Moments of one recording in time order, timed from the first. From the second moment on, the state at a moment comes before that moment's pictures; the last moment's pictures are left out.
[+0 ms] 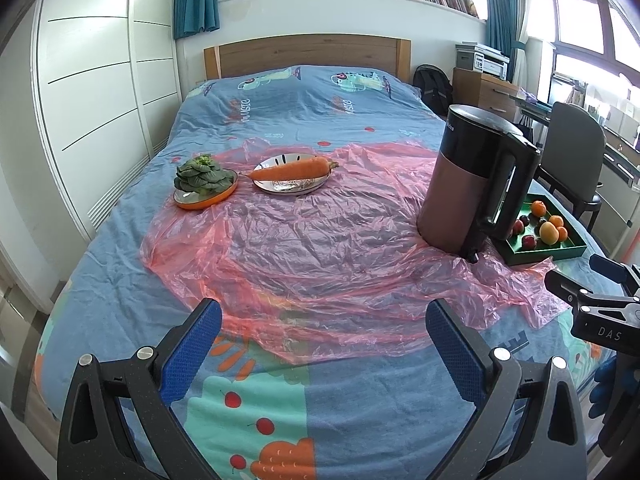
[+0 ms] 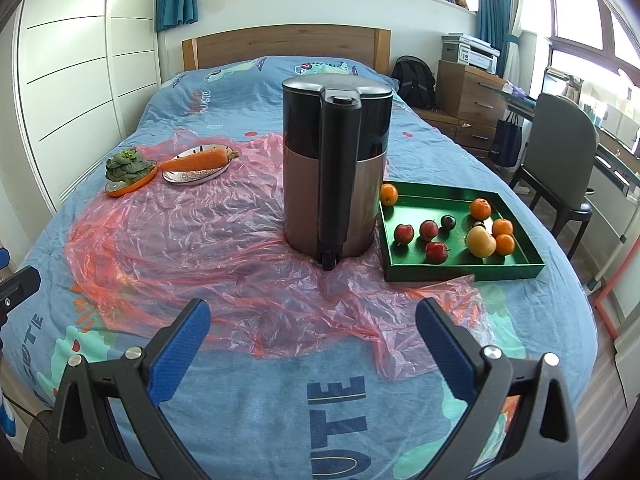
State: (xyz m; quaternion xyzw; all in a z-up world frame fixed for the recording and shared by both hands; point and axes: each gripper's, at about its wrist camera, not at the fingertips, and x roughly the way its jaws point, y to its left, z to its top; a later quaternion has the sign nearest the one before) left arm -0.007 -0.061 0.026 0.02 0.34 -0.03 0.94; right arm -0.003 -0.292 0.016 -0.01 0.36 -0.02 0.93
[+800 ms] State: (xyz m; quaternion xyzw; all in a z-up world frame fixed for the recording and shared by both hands) left arm 0.001 -0.082 0.026 0.02 0.35 -0.05 0.94; right arm -0.001 -0.299 0.014 -0.02 0.36 -0.02 0.93
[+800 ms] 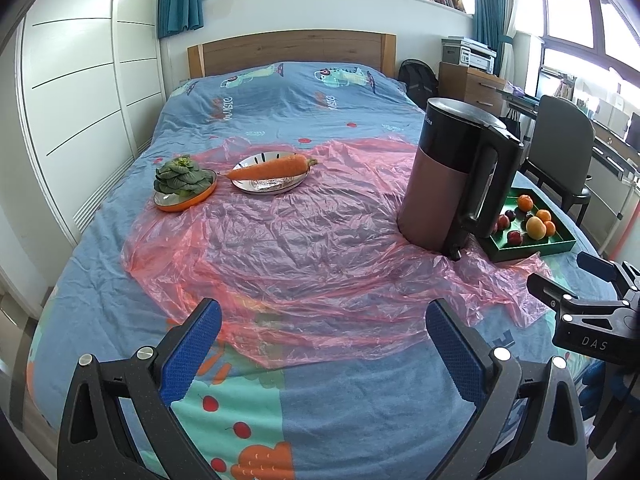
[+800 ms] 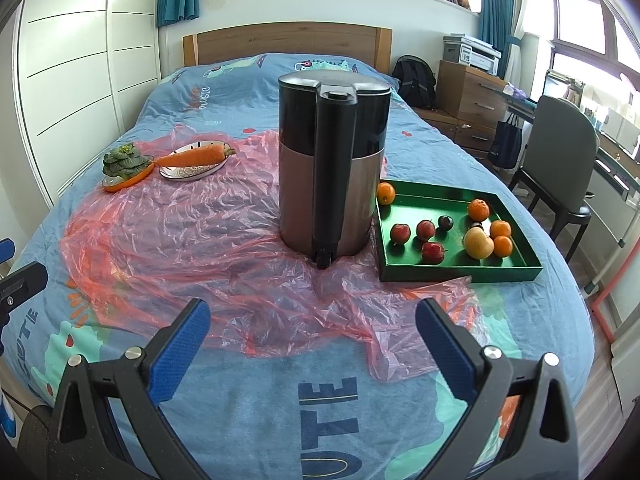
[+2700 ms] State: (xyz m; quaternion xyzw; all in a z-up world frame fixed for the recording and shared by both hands) left arm 0.032 -0.128 0.011 0.03 0.38 -0.07 0.92; right arm 0.026 -0.331 0.003 -0.01 0.37 -0.02 0.93
